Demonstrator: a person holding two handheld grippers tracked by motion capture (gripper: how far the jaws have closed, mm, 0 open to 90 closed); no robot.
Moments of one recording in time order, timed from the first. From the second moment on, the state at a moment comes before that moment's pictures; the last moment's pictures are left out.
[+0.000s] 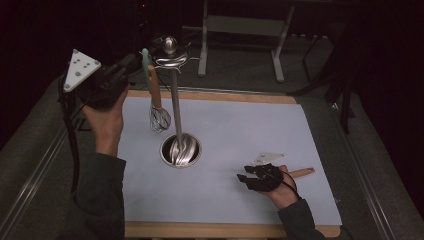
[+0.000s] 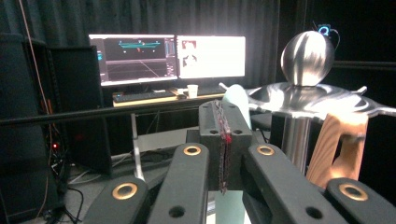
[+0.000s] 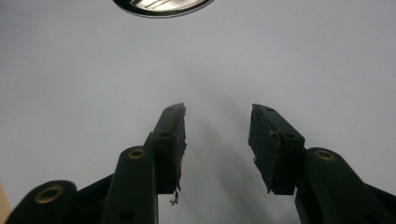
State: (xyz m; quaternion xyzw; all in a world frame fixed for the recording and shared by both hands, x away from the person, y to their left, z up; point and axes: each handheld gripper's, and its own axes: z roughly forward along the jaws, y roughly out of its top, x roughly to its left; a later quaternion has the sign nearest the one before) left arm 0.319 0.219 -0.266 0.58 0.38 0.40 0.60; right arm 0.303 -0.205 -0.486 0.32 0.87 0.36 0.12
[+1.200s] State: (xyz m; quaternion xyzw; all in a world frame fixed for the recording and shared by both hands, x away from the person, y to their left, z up) left arm 0.287 0.227 -0.480 0.65 0.49 0.27 0.52; right arm 0.306 -0.249 -0.475 0.37 0.83 0.38 0.14
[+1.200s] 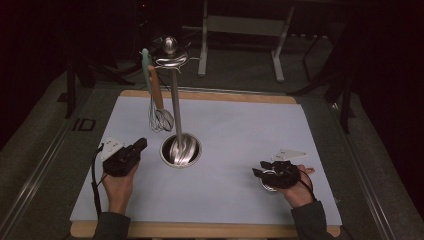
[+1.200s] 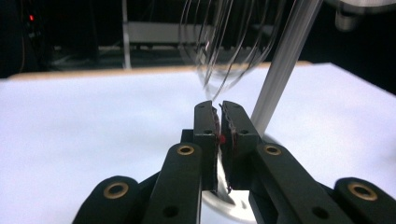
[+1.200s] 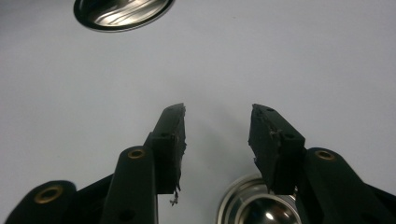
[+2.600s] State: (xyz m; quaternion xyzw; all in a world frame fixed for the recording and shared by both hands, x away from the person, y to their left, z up) left arm 0.272 0.227 -0.539 0.67 0.52 0.24 0.48; right arm 0.292 -0.362 -0.513 0.52 0.79 0.25 0.19
